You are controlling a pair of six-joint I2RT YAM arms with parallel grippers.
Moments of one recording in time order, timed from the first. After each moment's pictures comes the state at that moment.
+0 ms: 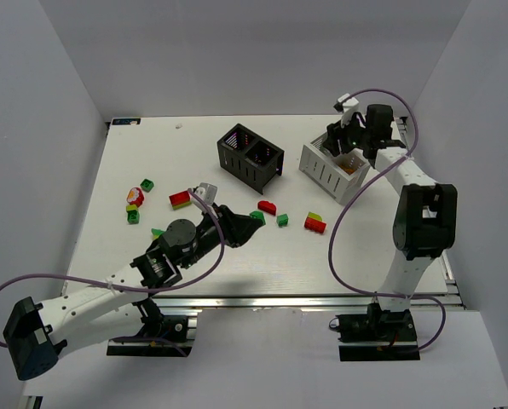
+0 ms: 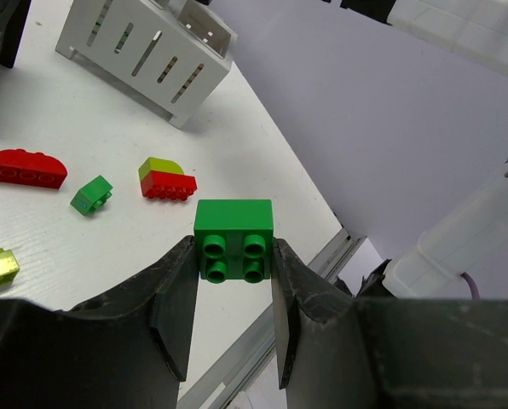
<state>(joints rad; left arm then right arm) -0.94 0.86 0.54 0.29 -0.12 -0.69 0.07 1.87 1.45 -0.08 -0.51 -0.38</state>
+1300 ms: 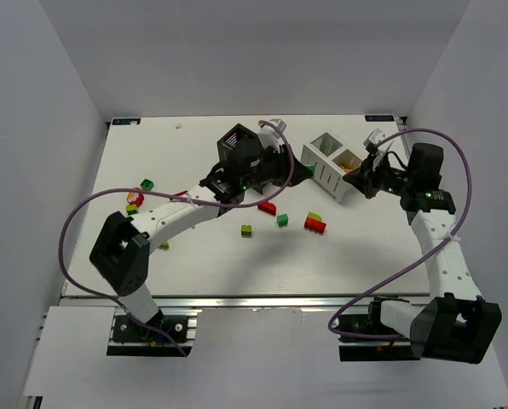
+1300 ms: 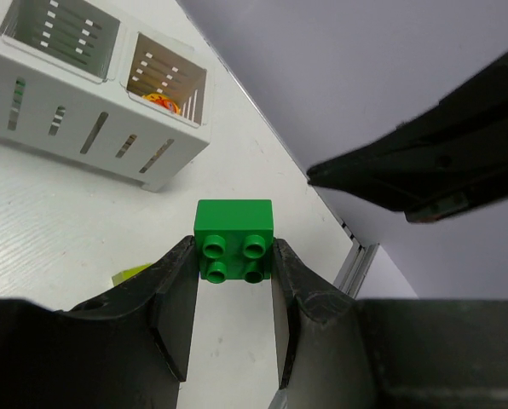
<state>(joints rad) -0.77 1.66 1.30 0.20 0.24 -0.61 -0.06 1.14 1.00 -0.38 -0.91 -0.48</state>
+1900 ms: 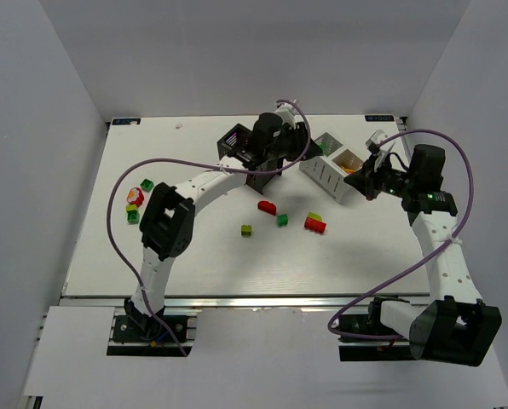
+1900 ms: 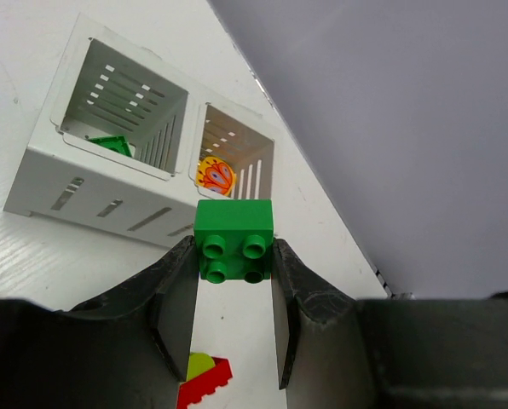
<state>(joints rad) -0.69 2.09 1.77 0.08 0.30 -0.62 -0.07 1.12 1.00 -0.41 -0.90 -0.45</state>
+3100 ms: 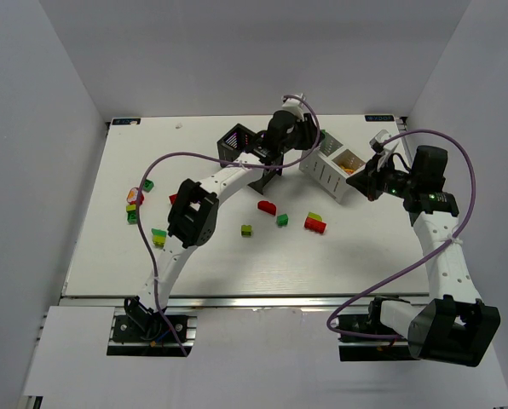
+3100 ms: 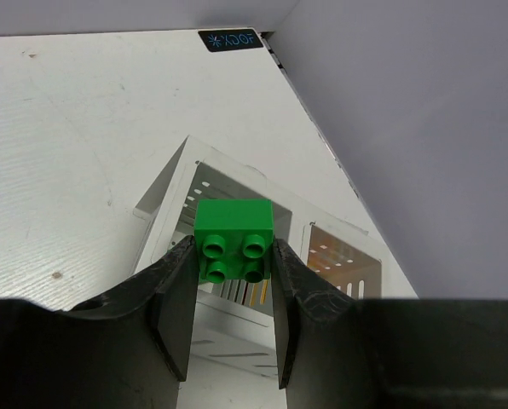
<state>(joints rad) -0.70 2.44 2.17 0.08 0.08 -0.54 -0.10 1.12 1.00 -0.42 -0.91 -0.41</state>
